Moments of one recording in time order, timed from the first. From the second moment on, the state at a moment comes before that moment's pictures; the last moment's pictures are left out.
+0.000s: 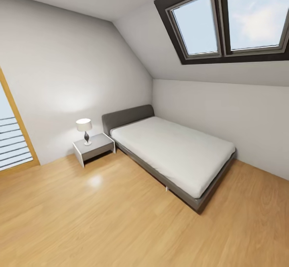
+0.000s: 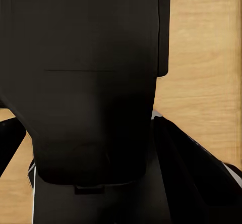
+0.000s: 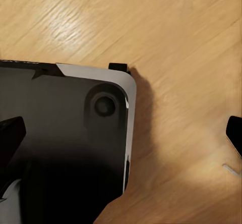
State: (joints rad) left arm -0.24 -0.01 0.22 0.00 0.42 -0.05 0.16; right arm -0.18 -0.10 -0.32 0.01 0.38 -0.07 0.13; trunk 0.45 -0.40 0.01
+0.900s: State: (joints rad) left arm -0.24 -0.01 0.22 0.00 0.42 -0.06 0.16; right arm -0.18 -0.10 -0.32 0.01 0.39 -0.07 0.12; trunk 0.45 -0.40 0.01
